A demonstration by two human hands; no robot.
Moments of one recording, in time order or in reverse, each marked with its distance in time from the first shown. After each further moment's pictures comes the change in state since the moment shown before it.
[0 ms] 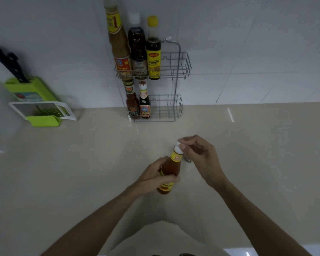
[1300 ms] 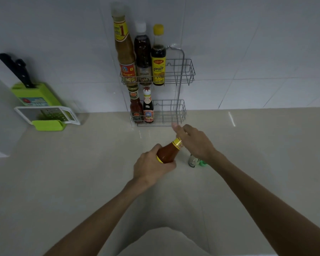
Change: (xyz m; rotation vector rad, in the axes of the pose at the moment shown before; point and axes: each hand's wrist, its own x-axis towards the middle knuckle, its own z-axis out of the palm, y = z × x) left_hand -0.001 0.054 -0.016 0.548 0.492 -0.064; right_hand 0.062 -0.035 0.026 -0.757 -0.185 0.310
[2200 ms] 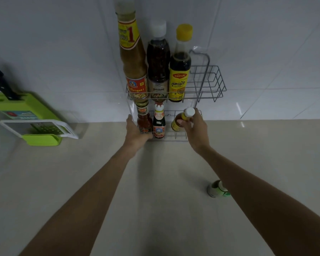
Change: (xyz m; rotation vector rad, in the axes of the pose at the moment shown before) left_hand 0.220 -0.062 -0.049 -0.520 -0.009 -0.284; right_hand 0.196 0.015 0.044 0.319 0.347 -0.191
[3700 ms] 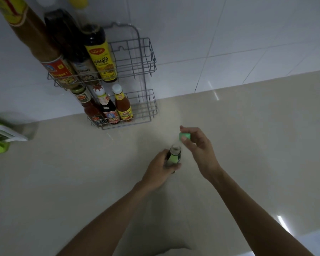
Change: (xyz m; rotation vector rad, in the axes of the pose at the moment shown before) left_hand -0.130 -0.076 0.182 0.301 -0.499 0.215; right_hand -0.144 0.059 -0.132 0.495 0.054 0.308
